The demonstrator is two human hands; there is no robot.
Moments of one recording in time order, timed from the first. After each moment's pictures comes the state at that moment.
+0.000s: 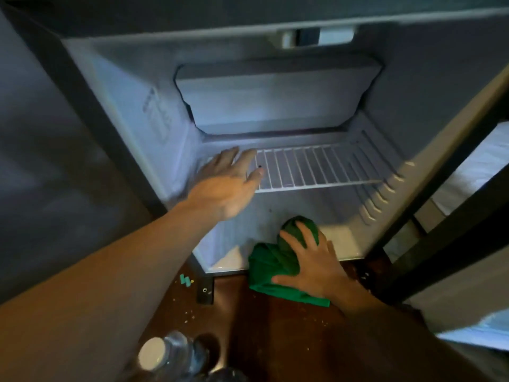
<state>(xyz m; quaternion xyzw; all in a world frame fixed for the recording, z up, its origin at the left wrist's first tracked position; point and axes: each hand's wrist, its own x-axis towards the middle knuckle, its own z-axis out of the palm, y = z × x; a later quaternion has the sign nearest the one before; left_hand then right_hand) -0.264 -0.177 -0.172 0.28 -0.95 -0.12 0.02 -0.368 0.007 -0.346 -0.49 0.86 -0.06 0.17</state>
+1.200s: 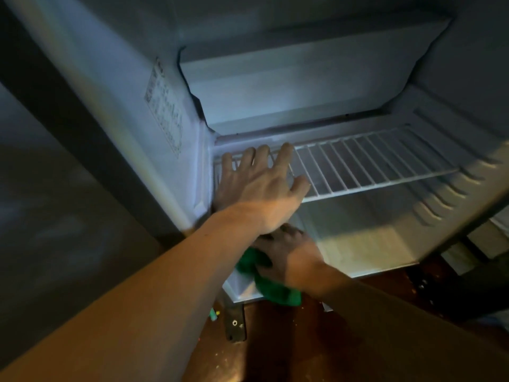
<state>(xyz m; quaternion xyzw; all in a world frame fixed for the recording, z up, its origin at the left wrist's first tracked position) -0.287 -0.202 -0.192 0.22 -0.97 -0.01 0.02 -0.330 -0.112 -0.330 -0.58 0.81 -0.06 0.05</state>
